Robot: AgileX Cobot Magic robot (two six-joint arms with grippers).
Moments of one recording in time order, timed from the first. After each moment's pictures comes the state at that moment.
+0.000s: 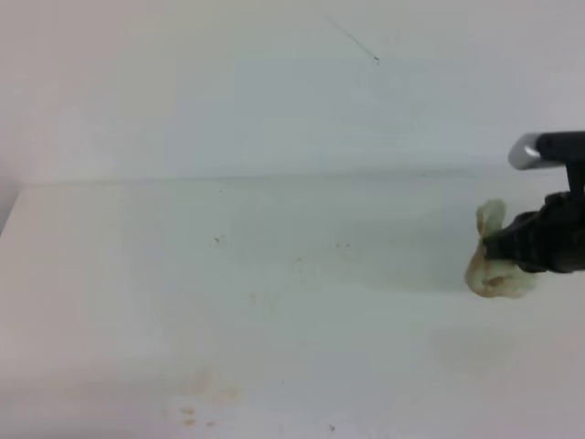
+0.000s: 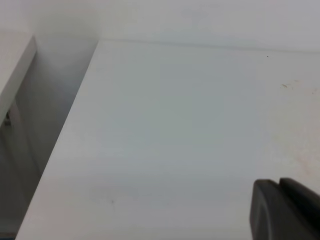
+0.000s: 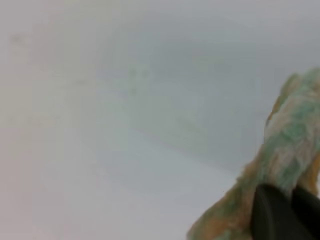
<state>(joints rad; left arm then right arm) 0.03 0.00 0.00 -0.09 0.31 -0.07 0.23 1.55 -0.96 0.63 0.35 -0.64</state>
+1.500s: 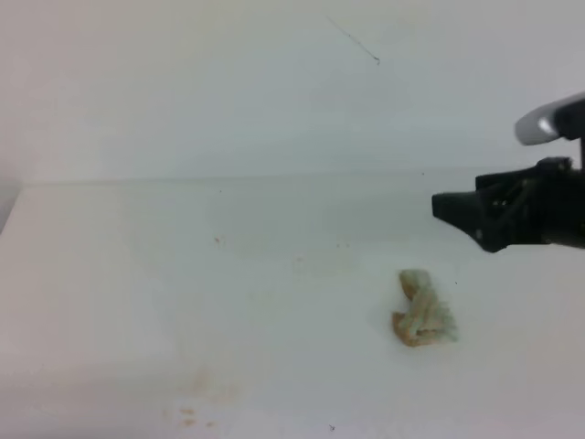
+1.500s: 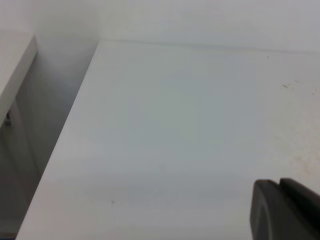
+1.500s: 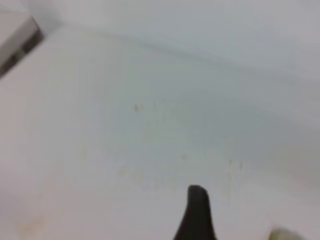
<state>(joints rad) 0.03 0.00 0.00 -0.09 0.31 -0.07 0.23 1.45 -0.83 1.51 0.41 -1.62</state>
